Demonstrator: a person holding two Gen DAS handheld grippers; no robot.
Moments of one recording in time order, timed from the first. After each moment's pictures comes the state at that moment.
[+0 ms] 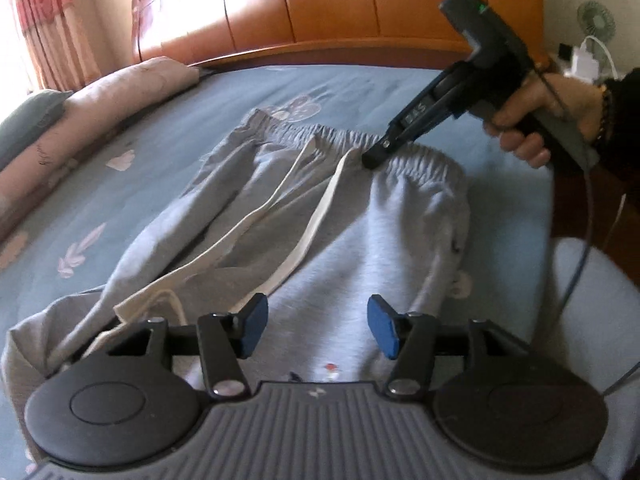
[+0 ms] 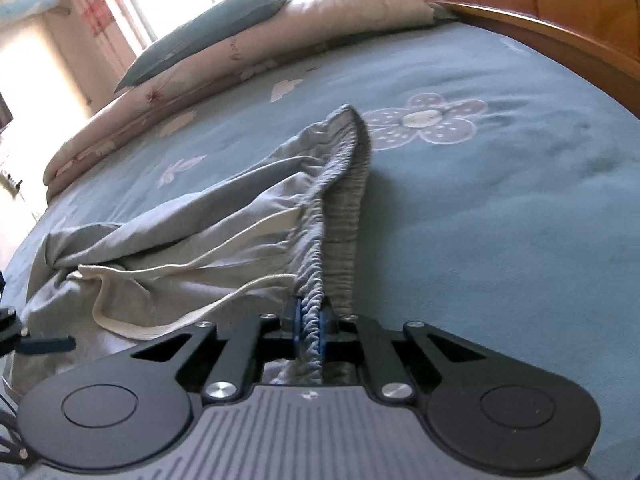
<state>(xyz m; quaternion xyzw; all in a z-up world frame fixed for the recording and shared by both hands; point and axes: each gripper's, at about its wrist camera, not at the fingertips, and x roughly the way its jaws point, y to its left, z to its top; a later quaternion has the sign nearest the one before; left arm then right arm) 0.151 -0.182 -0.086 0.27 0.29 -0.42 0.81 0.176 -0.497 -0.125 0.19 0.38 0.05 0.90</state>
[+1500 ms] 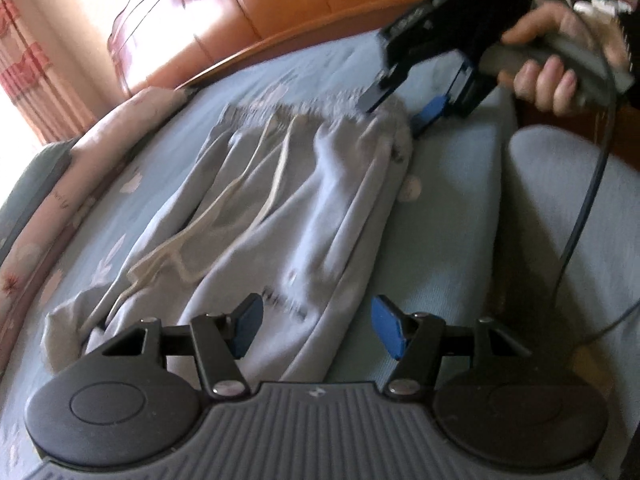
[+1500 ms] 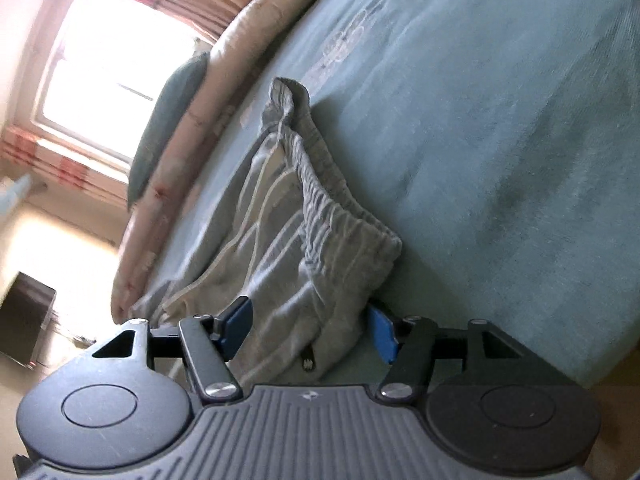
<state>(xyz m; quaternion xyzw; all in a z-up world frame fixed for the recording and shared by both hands) 0.075 -0.160 -0.110 0.38 0.23 -0.40 0.80 0.068 -0.494 -0.174 0.48 0.31 0.04 0.82</state>
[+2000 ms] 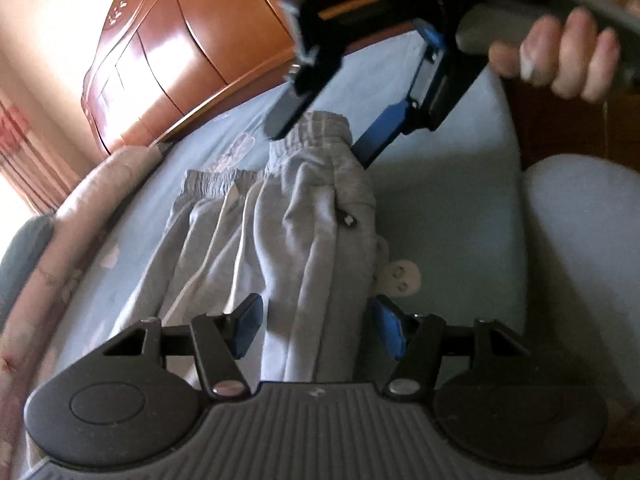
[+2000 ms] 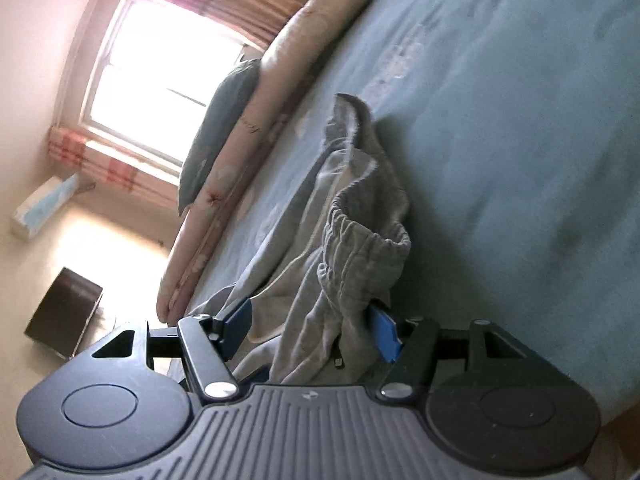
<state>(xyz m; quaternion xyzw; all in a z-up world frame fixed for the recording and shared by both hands) 0.088 -0.243 -0.136 0.42 0.16 -0.42 0.79 0.076 -0.494 -0.142 0.48 0.28 0.10 0.83</state>
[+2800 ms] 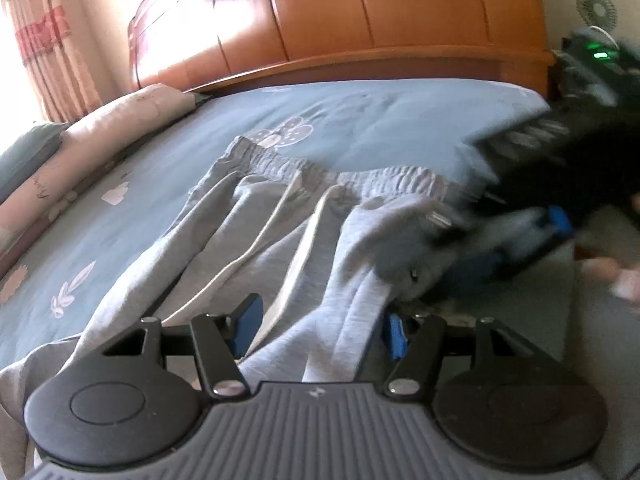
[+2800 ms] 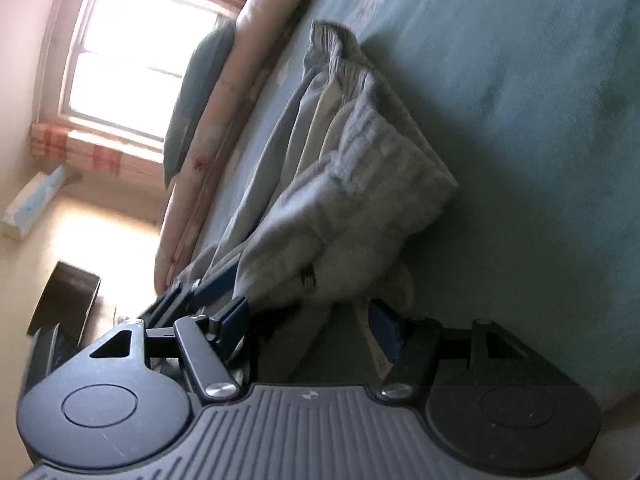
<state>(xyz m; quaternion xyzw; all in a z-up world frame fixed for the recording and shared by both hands) 0.151 -0.224 -0.101 0.29 0.25 -0.42 0.83 0.091 -0.460 -0.179 0.53 0.31 0.09 0.79</state>
